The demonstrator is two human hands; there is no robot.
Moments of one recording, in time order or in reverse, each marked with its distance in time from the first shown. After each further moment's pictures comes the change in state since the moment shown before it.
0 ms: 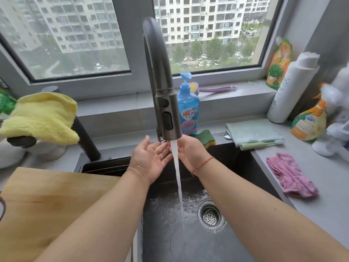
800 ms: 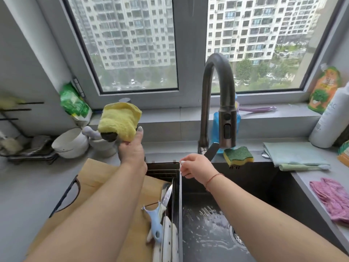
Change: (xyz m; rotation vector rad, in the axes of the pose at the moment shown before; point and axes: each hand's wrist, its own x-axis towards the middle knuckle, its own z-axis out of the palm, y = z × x) left_hand -0.056 0.112 -0.079 0.196 0.679 0.628; right_hand -0.011 0.035 0.082 -0.747 -0.042 -0.041
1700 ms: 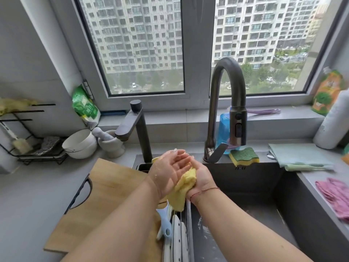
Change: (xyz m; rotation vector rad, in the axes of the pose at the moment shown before) left_hand -0.071 -0.009 -0.020 -0.121 -0.661 -0.352; right_hand -0.032 -0.011 0.054 1.329 -0.105 0.302
